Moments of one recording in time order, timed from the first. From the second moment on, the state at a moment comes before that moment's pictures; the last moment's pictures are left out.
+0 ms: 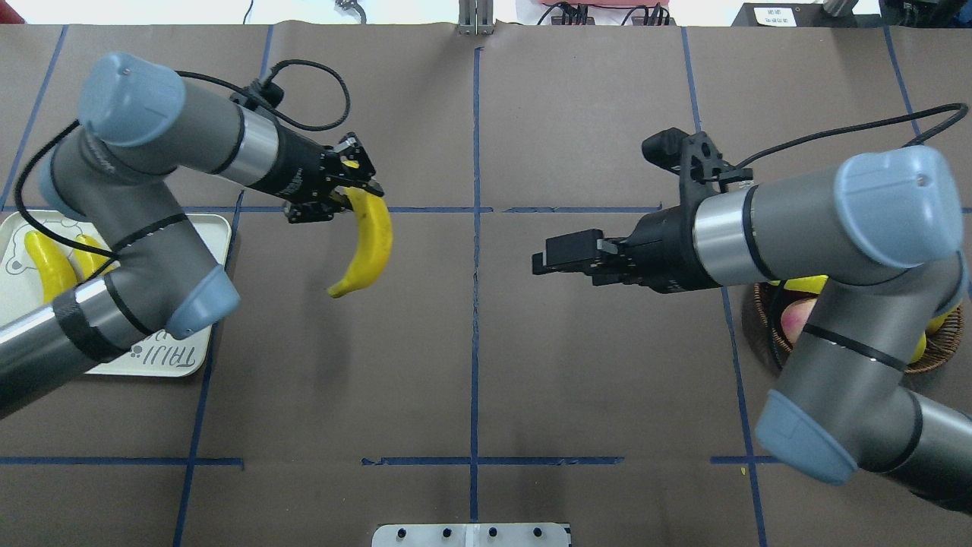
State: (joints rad) left arm -0.82 -2.05 -1.62 -2.27 -2.17 -1.82; right arm 0.65 -1.28 2.07 -0.97 2.05 1.40
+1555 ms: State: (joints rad) left arm -0.95 -1.60 -1.67 -2.27 -2.04 -1.34; right arm 0.86 -1.62 2.00 -1.04 2.11 0.99
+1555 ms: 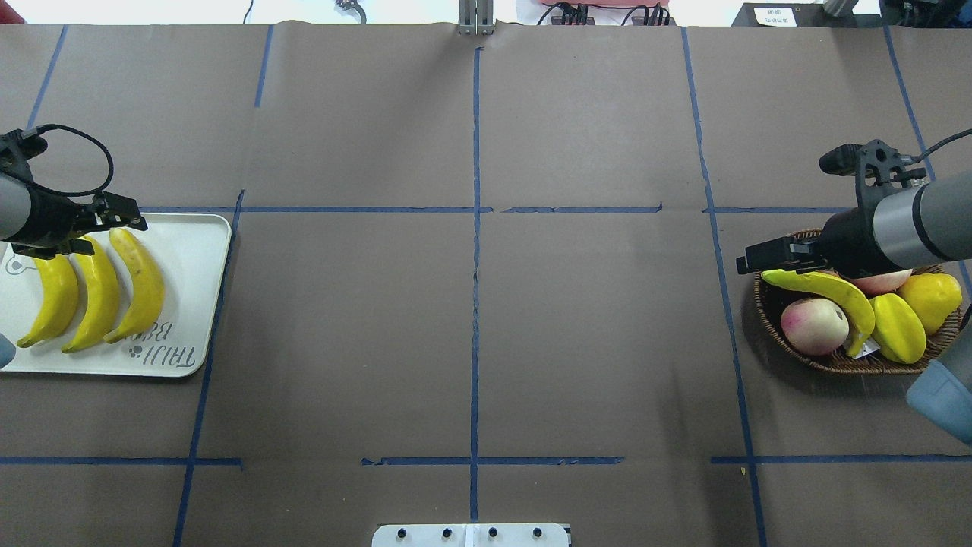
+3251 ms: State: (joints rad) left arm -0.94 -1.60 -1.68 -2.28 -2.05 -1.35; right arm 1.11 -1.59 1.59 -0.96 2.60 0.19
